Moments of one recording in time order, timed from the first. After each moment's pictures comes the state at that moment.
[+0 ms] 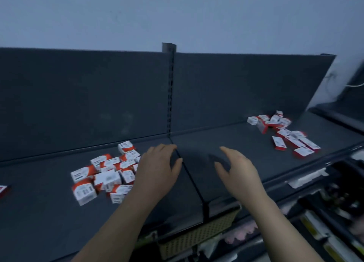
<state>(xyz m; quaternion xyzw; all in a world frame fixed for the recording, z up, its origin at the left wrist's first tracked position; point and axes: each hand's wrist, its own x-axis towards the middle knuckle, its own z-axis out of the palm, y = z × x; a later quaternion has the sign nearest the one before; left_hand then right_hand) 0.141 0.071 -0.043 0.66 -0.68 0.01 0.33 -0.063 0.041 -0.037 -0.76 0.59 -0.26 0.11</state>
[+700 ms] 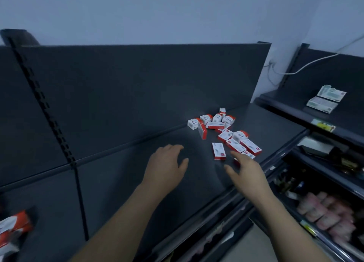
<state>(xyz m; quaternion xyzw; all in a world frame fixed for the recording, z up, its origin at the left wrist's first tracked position) -0.074 -0.123 -0.056 0.58 -0.76 -0.10 0.28 -0.284 -0.091 -0.045 -0.64 0.71 -0.26 0.11</state>
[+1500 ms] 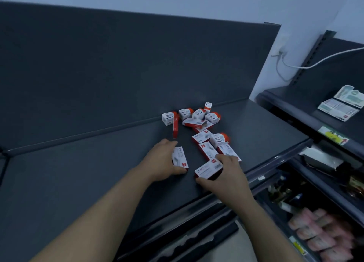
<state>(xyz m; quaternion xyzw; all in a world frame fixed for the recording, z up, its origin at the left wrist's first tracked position) -0.190 -0.221 -0.096 0.61 -0.73 -0.25 0.17 -0.390 -0.173 -0.088 -0.66 0.69 -0.20 0.19</state>
